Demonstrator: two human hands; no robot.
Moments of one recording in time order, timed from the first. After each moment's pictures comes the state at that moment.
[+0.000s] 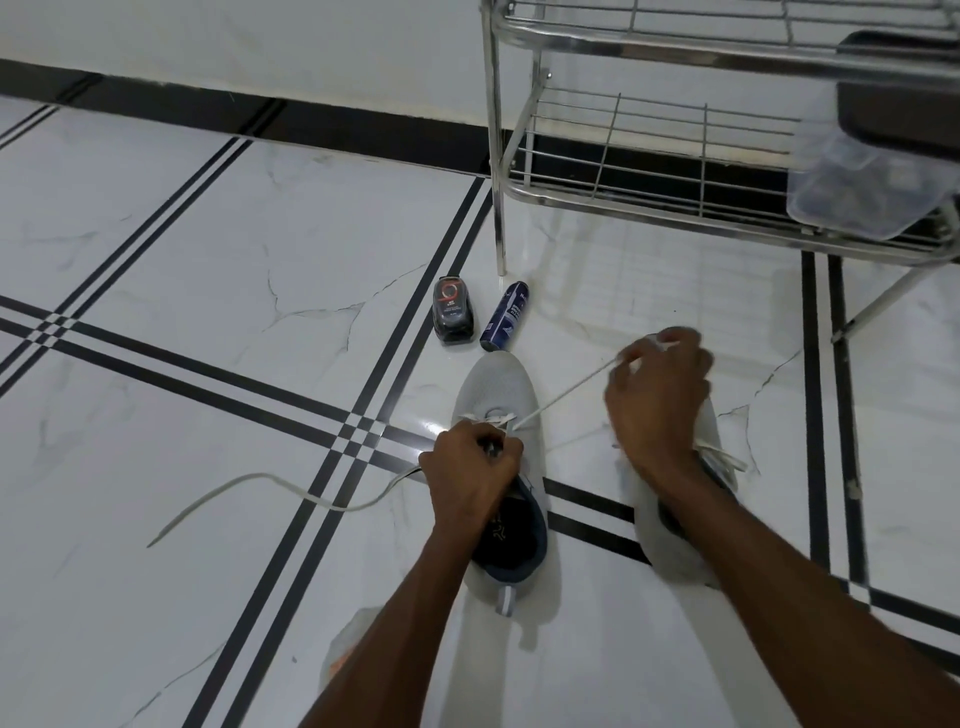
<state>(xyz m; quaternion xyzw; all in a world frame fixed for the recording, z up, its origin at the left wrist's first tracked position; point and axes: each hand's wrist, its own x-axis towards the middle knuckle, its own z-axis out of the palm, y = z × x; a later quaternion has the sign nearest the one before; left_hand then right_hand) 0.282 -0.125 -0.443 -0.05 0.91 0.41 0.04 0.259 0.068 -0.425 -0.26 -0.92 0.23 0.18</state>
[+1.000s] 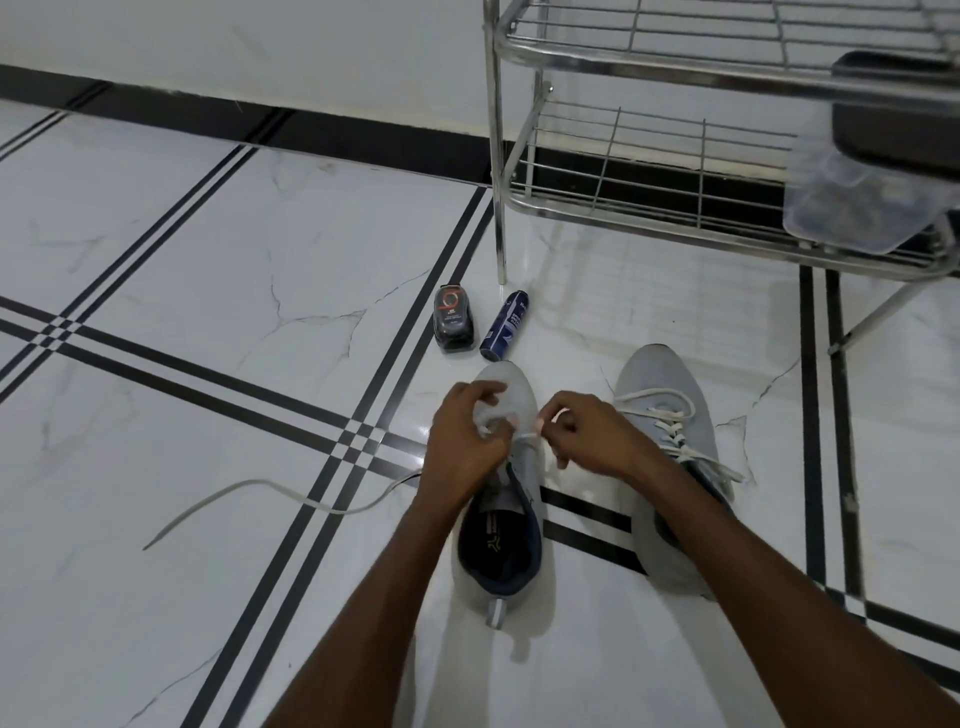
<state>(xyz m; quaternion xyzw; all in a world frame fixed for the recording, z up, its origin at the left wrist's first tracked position) 0.247 -0.135 -0.441 0.04 0.87 0.49 0.06 0.259 0.048 -0.417 -0.08 -0.88 0.43 -0.20</state>
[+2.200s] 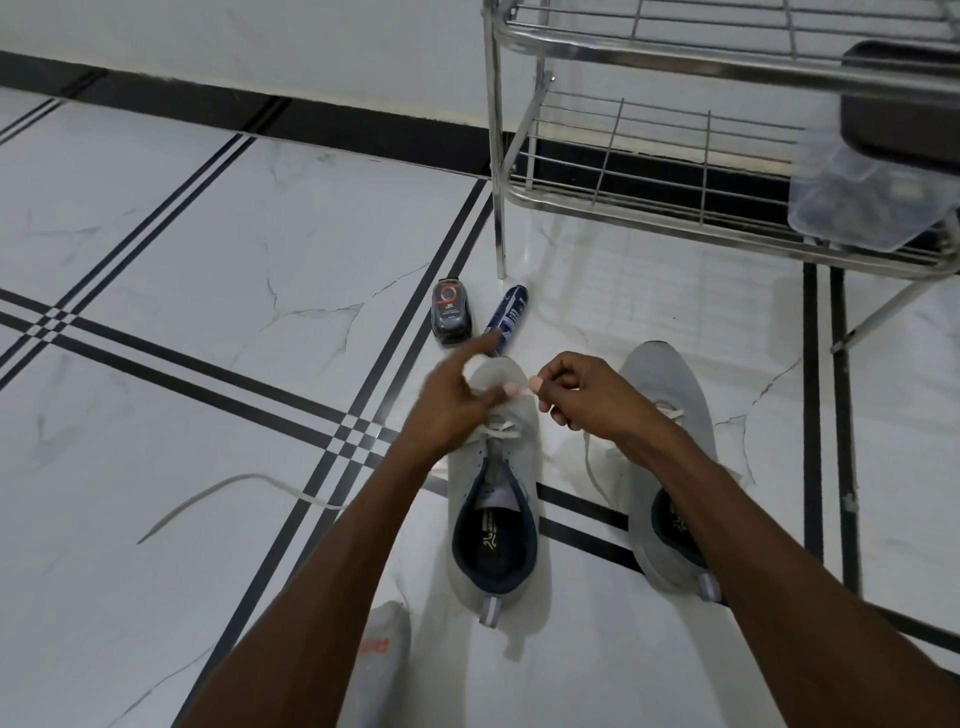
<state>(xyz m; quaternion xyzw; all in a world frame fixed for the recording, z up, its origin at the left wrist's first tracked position) 0.204 -0.146 -0.422 0.11 0.84 0.52 0.13 0.240 0.053 -0.394 -0.10 -0.81 0.56 -0.16</state>
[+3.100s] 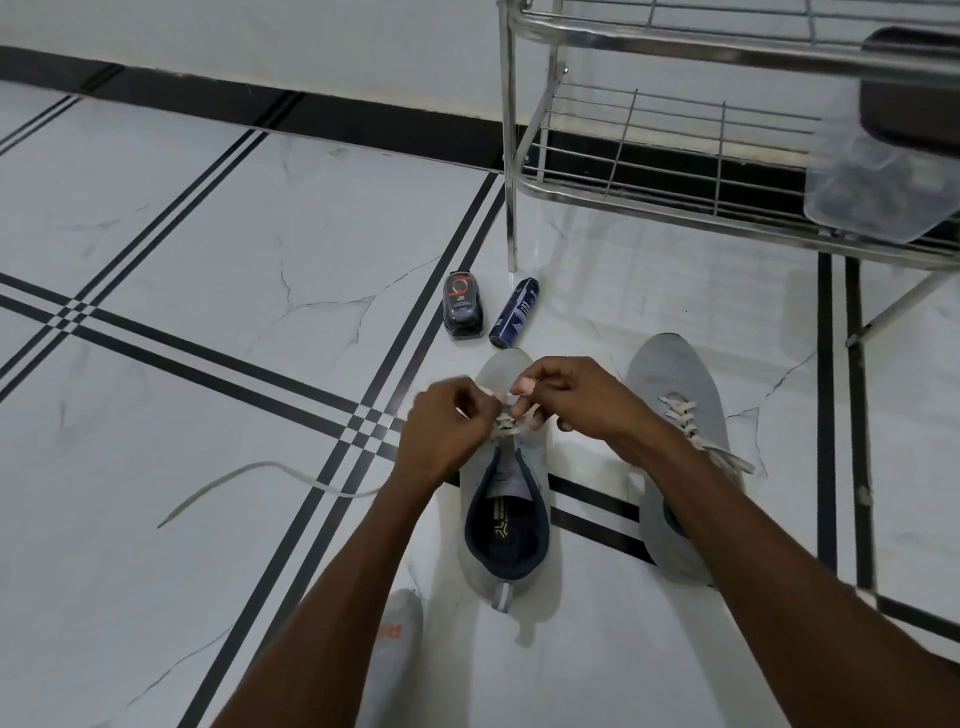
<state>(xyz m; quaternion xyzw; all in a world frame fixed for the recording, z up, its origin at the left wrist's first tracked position) 0.237 -0.162 -0.434 0.04 0.90 0.44 0.08 0.246 0.033 -0.390 -0.05 -0.78 0.59 -0.21</state>
